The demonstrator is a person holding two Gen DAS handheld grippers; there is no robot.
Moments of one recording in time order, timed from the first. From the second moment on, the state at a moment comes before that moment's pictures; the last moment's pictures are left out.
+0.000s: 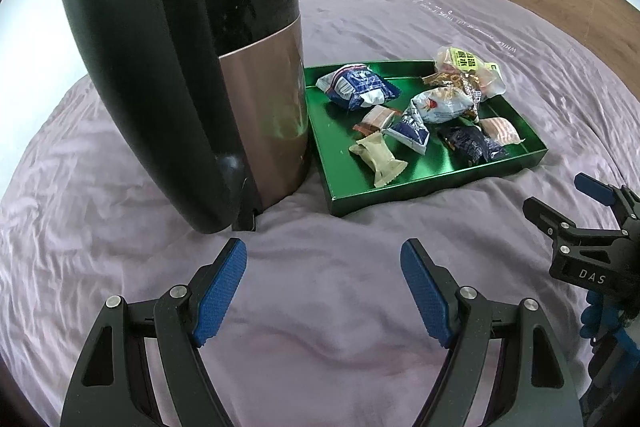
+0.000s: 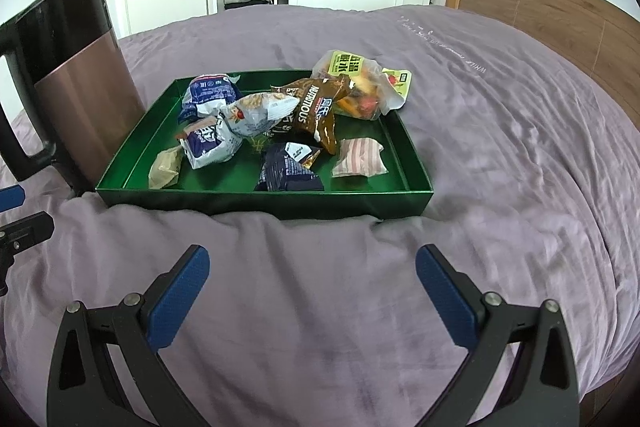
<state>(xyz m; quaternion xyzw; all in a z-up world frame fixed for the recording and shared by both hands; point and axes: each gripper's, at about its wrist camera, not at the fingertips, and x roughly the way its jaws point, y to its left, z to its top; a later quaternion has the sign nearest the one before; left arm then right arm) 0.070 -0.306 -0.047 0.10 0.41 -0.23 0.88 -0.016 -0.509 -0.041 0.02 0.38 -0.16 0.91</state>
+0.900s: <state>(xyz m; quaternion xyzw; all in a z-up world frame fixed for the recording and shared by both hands) 0.079 -0.295 -0.057 0.10 0.42 -0.23 0.87 -0.028 -0.546 -0.043 -0.02 0.39 -0.18 0.90</state>
